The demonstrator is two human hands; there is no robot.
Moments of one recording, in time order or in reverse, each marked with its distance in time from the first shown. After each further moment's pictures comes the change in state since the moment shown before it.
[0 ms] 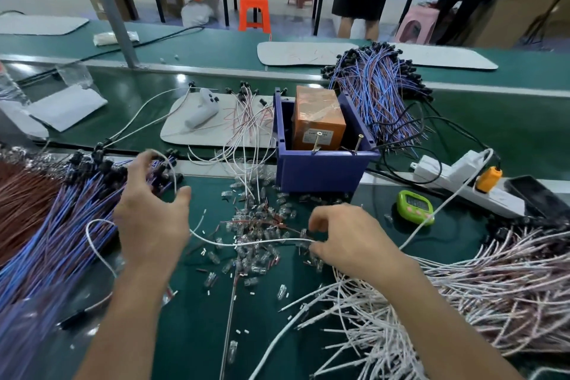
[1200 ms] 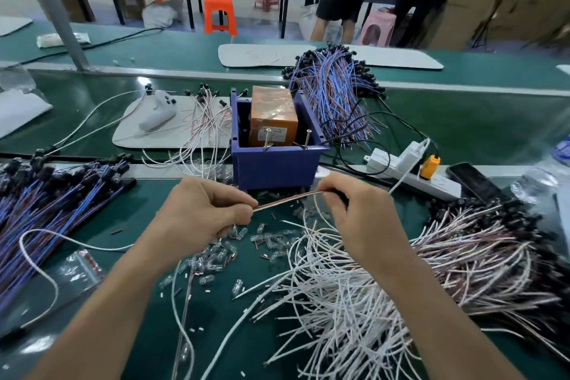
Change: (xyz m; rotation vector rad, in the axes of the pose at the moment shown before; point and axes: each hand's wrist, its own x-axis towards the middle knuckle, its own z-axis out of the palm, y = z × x) left_hand -0.034 0.077 0.016 -0.386 -0.910 0.107; right_hand -0.043 0.055 -0.029 0.274 0.576 -0.153
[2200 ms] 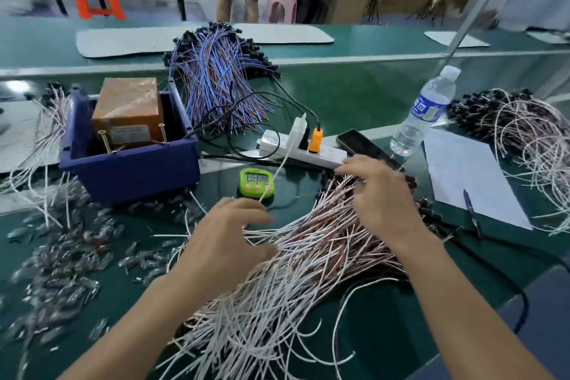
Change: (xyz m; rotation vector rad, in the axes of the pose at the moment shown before) left_hand 0.025 0.030 0.193 0.513 -0.234 0.277; right_hand -0.046 0.146 -0.122 -0.327 0.095 0.363
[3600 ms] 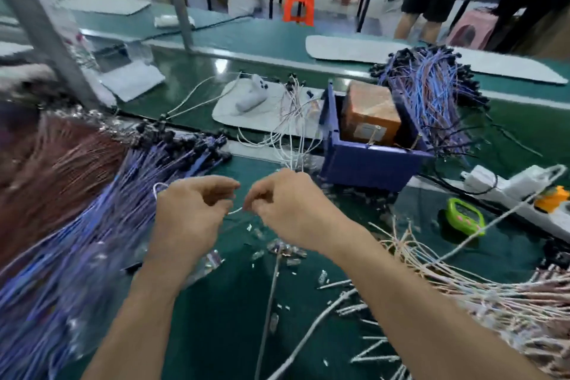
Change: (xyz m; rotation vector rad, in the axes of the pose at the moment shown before) left_hand -0.174 -0.176 -0.160 -0.202 0.746 -0.569; right_hand -0.053 -0.365 0.131 0.391 -0.760 -0.586
